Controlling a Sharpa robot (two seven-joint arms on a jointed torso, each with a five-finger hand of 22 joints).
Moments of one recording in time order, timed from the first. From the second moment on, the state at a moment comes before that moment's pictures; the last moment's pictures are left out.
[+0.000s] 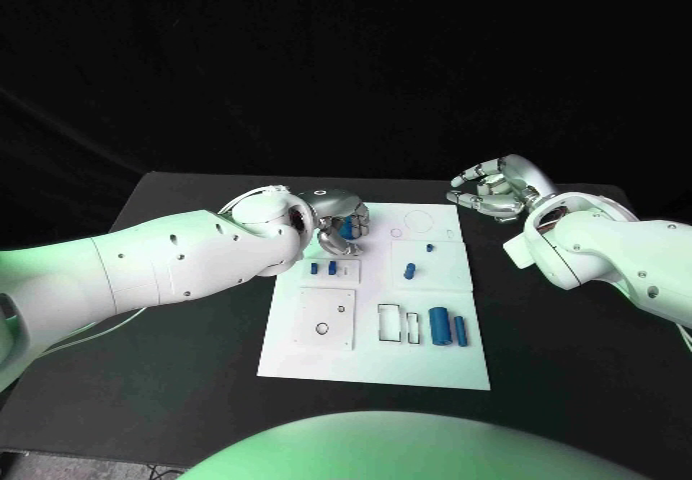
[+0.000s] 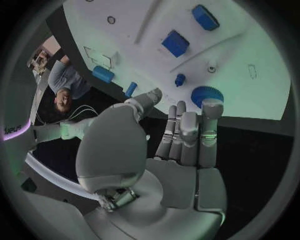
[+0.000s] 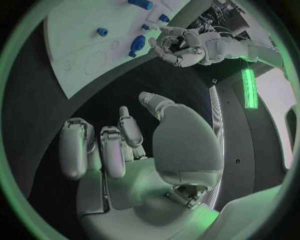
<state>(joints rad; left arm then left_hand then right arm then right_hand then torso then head) 1.18 -0.60 -0.09 1.32 -1.51 -0.17 -0.05 1.24 -0.28 0.60 0.03 0.07 0.78 0.12 0.39 0.44 0.90 0.08 0.47 0.38 1.32 0.00 1.22 1.15 0.14 1.26 0.11 0.86 1.31 1.23 -0.87 -0.13 1.48 -0.83 -0.55 -0.01 1.17 -0.22 0.51 0.10 0.28 0.86 0.15 0.19 0.45 1.30 0.07 1.28 1.25 1.47 0.00 1.54 1.31 0.05 1.45 0.10 1.36 1.31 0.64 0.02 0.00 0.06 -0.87</state>
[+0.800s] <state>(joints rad) 1.18 -0.55 -0.09 1.27 -1.59 -0.04 -0.12 1.29 -0.24 0.66 0.02 0.08 0.85 0.13 0.36 0.43 0.96 0.07 0.44 0.31 1.33 -0.01 1.28 1.15 0.12 1.29 0.10 0.93 1.31 1.23 -0.87 -0.13 1.48 -0.83 -0.55 -0.01 1.17 -0.22 0.51 0.10 0.28 0.86 0.15 0.19 0.45 1.30 0.07 1.28 1.25 1.47 0.00 1.54 1.31 0.05 1.45 0.10 1.36 1.31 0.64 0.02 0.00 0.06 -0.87</state>
